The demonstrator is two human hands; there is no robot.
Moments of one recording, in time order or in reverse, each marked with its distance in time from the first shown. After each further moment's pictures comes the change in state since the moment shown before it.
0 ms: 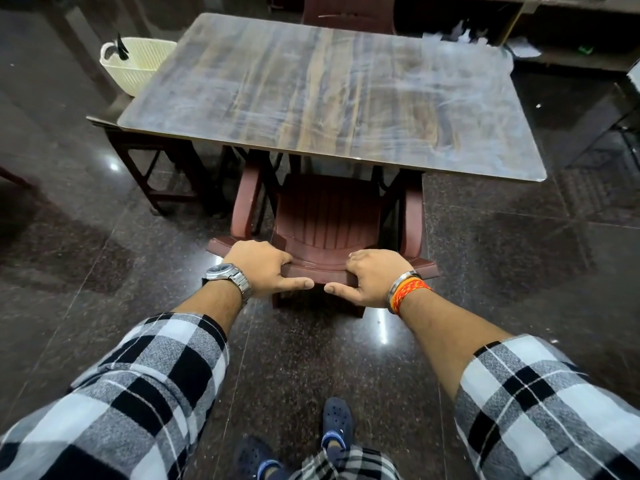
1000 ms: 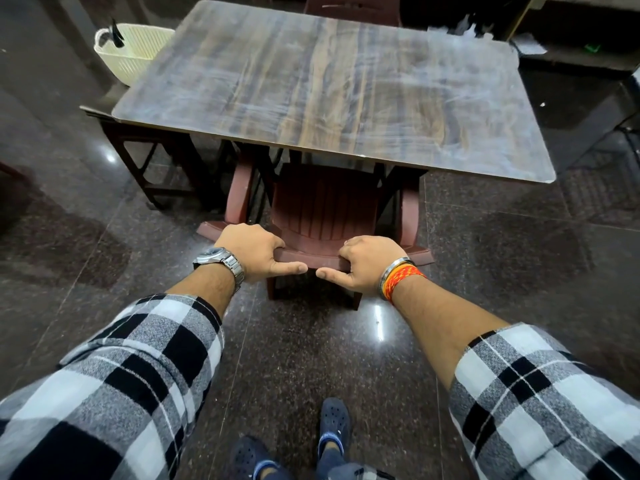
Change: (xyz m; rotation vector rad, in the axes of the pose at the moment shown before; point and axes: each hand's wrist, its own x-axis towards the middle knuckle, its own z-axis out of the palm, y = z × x) left_hand 0.018 -0.023 -0.009 0.005 0.020 -0.056; right_hand 0.036 0.004 0.001 -0.029 0.018 0.034
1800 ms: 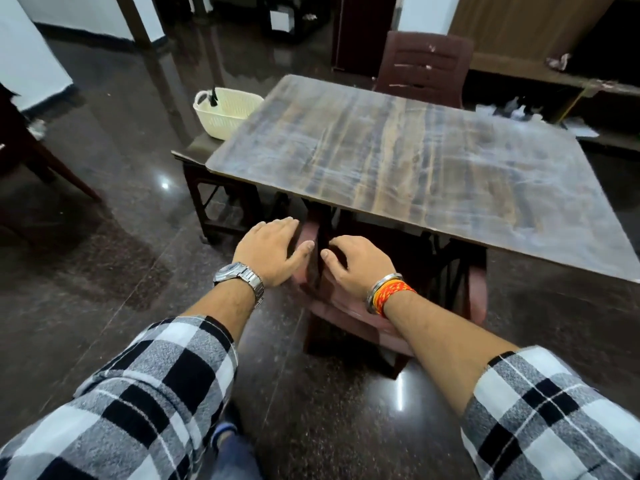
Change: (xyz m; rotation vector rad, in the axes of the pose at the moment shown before) left_hand -0.002 -0.137 -0.026 -0.235 0.266 -0.240; right_hand 0.159 -0.086 -0.045 0.423 0.199 0.127
